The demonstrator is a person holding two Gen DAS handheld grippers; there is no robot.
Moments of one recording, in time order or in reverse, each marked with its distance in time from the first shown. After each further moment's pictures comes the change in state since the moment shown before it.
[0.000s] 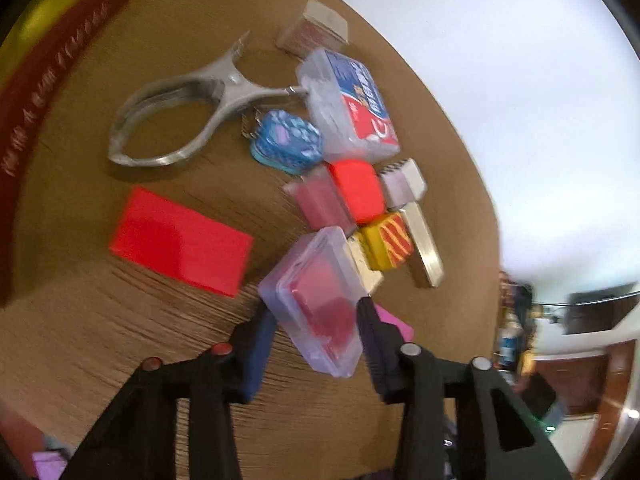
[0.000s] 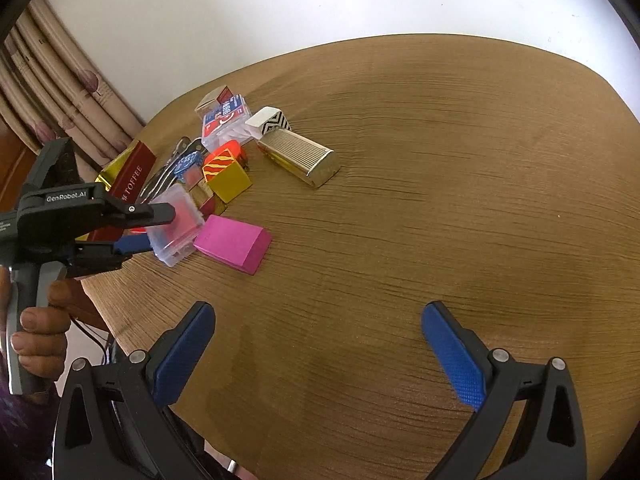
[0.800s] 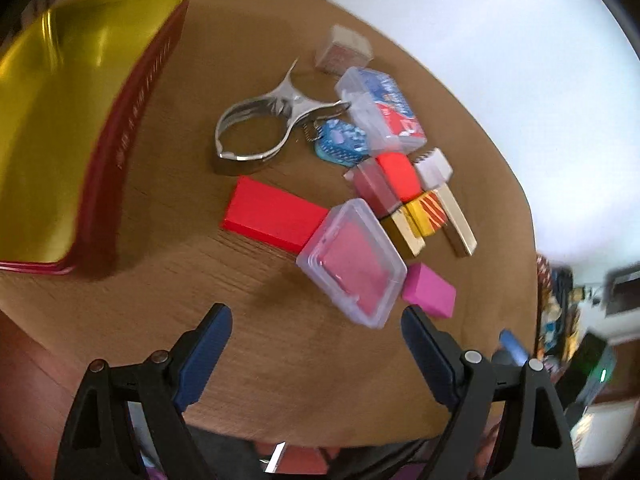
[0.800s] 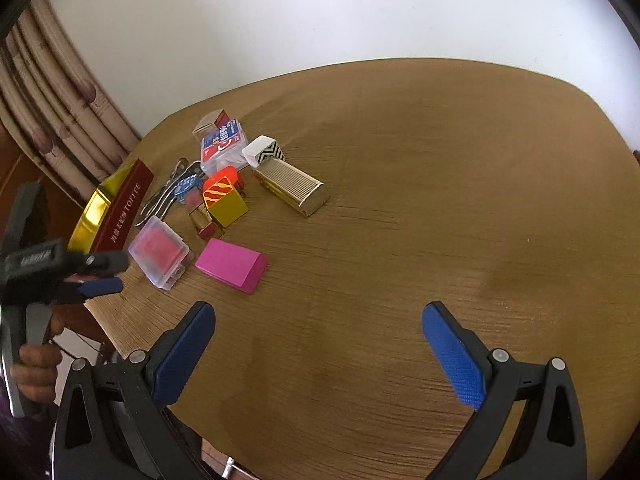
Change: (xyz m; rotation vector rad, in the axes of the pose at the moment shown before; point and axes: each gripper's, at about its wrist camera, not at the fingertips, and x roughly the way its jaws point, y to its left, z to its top) left arm -0.041 0.014 -0.023 0.075 -0.035 0.172; right arm -0.021 0.004 0.009 -0.013 -0.061 -0.044
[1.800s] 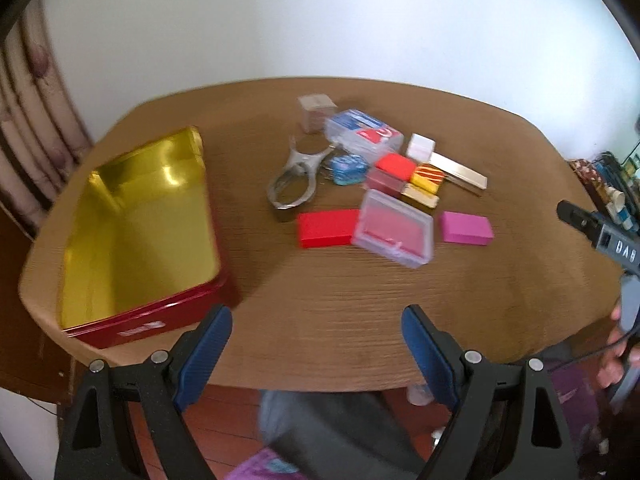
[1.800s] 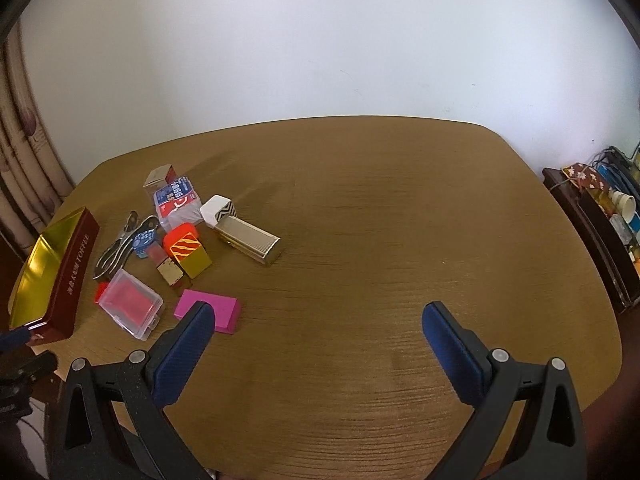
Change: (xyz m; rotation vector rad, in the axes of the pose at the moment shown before) left arm -0.065 -0.019 -0.059 0.508 -0.244 0.281; right arm -0.050 0.040 0.001 0.084 -0.189 -0.343
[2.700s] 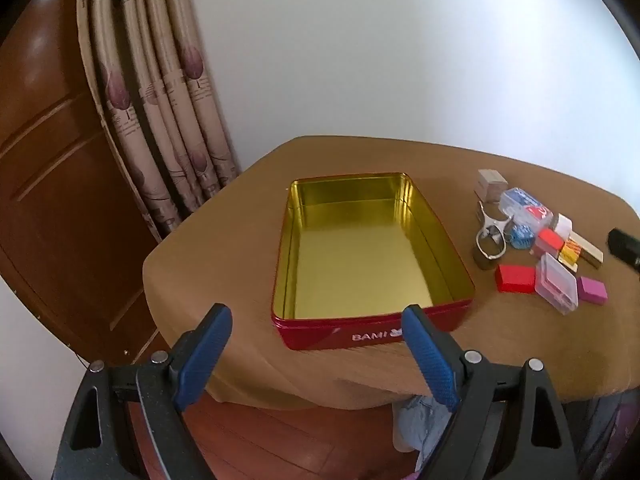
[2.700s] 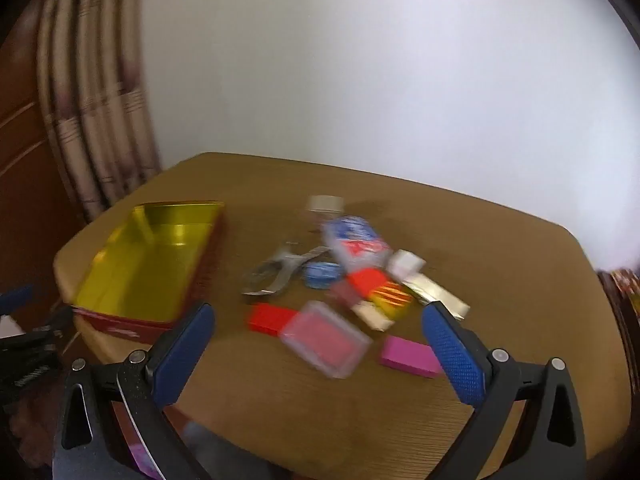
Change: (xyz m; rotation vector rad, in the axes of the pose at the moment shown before) left arm -0.073 0.129 -0.059 -0.201 -0.262 0.397; right arm -0.048 0.180 -0.002 -0.247 -0.155 0.124
